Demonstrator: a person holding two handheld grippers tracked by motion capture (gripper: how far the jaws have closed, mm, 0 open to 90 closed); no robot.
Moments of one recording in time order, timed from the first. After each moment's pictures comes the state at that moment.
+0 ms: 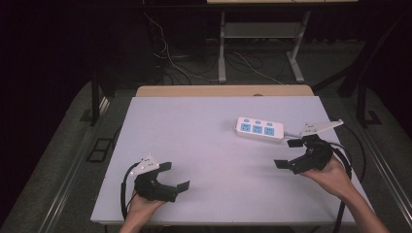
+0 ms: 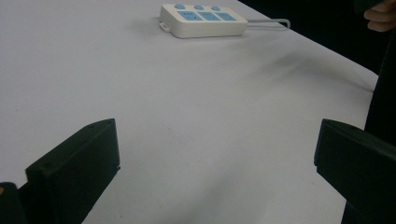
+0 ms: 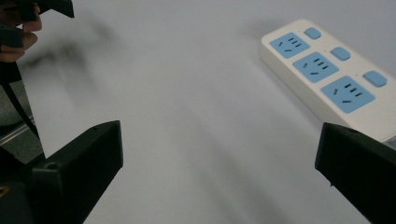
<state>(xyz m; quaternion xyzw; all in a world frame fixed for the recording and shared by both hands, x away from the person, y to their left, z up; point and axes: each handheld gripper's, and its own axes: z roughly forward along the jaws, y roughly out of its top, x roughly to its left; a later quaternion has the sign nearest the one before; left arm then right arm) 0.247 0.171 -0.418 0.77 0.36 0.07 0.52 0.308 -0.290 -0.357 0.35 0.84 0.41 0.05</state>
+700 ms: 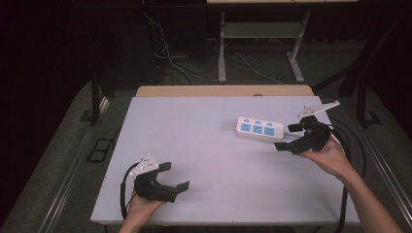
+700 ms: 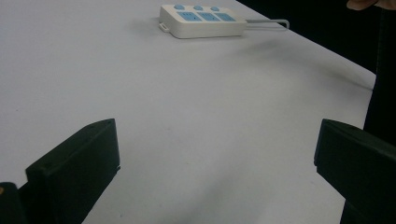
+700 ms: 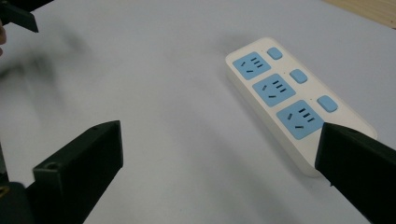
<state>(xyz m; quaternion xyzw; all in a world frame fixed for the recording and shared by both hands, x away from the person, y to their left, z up) 0.247 0.172 -0.418 0.77 0.36 0.07 0.53 0.352 -0.295 -0.347 0.36 0.84 0.40 0.06</state>
